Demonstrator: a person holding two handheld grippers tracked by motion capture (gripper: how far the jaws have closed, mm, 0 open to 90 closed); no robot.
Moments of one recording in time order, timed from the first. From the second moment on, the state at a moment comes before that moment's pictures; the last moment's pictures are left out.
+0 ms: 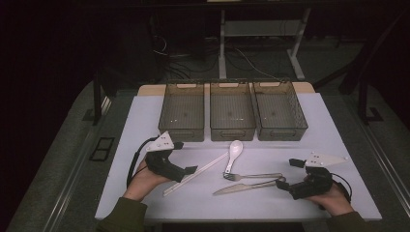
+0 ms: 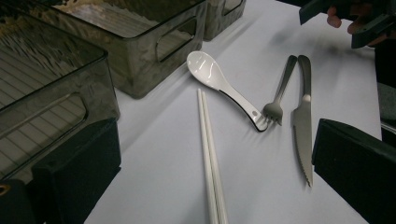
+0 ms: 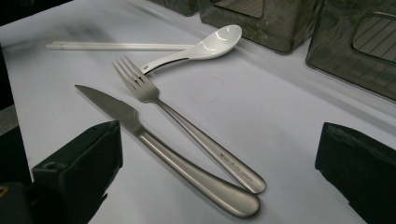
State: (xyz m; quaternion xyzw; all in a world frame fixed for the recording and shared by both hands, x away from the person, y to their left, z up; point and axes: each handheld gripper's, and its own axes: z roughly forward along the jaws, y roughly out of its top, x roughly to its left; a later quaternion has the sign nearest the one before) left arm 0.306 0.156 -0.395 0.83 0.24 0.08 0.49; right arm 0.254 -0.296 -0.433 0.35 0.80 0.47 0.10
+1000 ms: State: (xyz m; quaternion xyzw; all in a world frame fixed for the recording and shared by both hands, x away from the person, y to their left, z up) left arm 0.319 0.134 -0.412 0.85 0.25 0.06 0.47; right arm 0.254 -0.296 -0.433 0.35 0.80 0.48 0.10
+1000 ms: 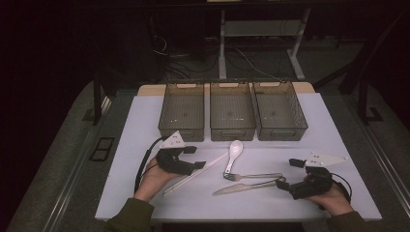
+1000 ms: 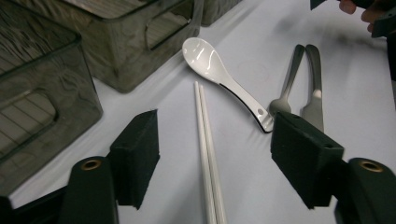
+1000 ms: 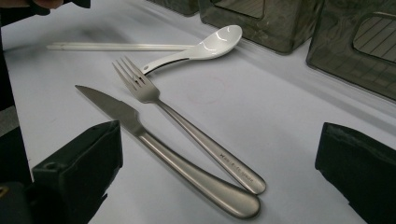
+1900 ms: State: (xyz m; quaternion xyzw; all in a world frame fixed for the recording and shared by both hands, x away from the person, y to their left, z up) left arm 0.319 0.131 -0.431 0.88 0.26 0.04 0.39; right arm 0.254 -0.296 -0.433 0.35 0.80 0.47 0.10
